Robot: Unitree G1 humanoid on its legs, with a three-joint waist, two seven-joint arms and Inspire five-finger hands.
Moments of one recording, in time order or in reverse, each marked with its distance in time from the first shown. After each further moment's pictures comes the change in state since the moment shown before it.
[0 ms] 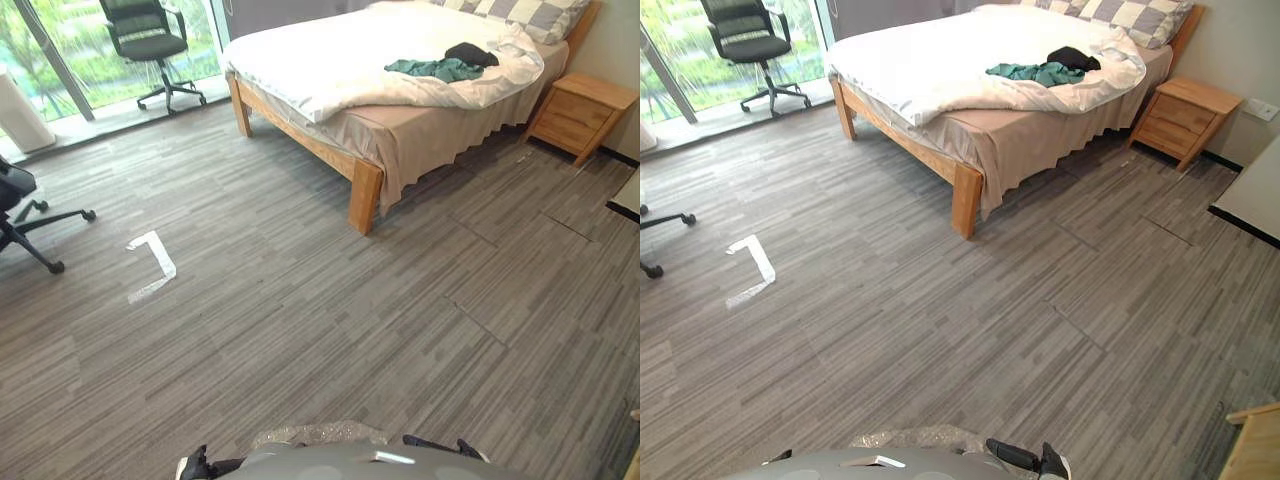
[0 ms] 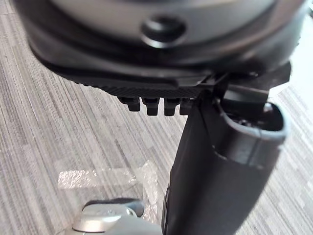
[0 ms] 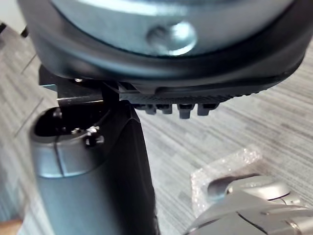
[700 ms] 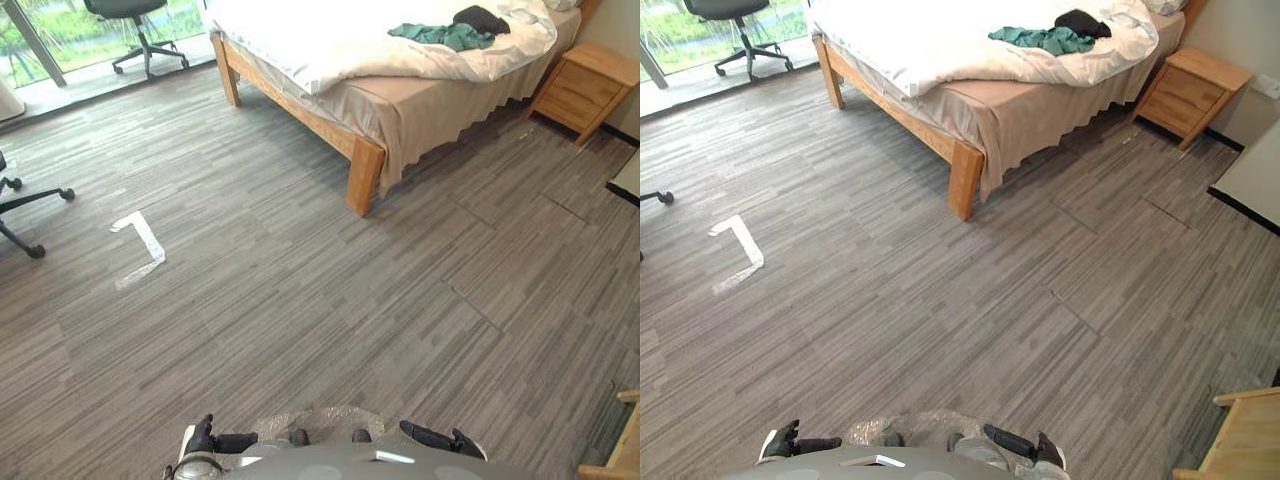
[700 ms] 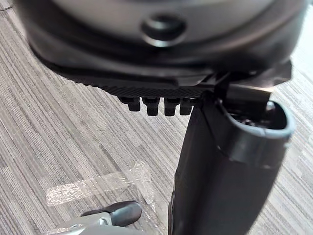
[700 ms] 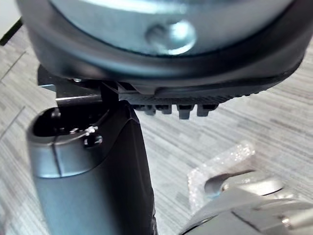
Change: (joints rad) left arm -0.084 0.032 -0.074 0.006 0.086 -0.005 -0.005; right arm -0.056 0.020 -0.050 0.016 -0.016 -0.004 0.001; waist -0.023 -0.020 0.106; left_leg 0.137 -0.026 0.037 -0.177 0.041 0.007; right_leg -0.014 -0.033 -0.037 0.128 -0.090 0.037
